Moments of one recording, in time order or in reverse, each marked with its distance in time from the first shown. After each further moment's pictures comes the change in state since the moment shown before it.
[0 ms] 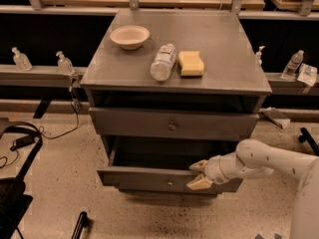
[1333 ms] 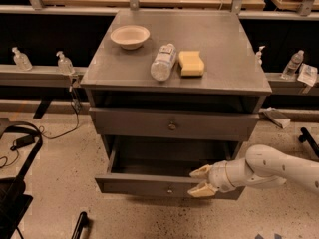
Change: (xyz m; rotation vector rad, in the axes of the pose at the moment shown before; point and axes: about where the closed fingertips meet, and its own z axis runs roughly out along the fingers) arm -0.021 0.046 -0.036 0.004 -0.049 -0.019
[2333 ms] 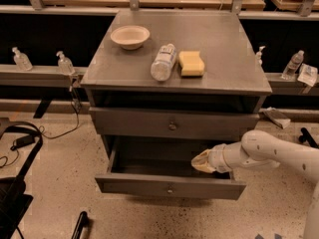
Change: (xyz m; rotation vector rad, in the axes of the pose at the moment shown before) arm -0.003 -0.080 -0.003 0.134 0.051 0.006
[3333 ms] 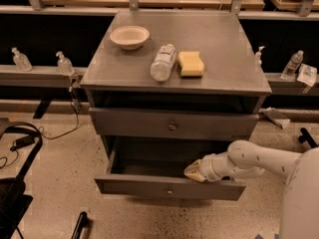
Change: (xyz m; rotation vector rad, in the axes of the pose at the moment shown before) arm 0.033 0.021 0.062 -0.045 0.048 0.051
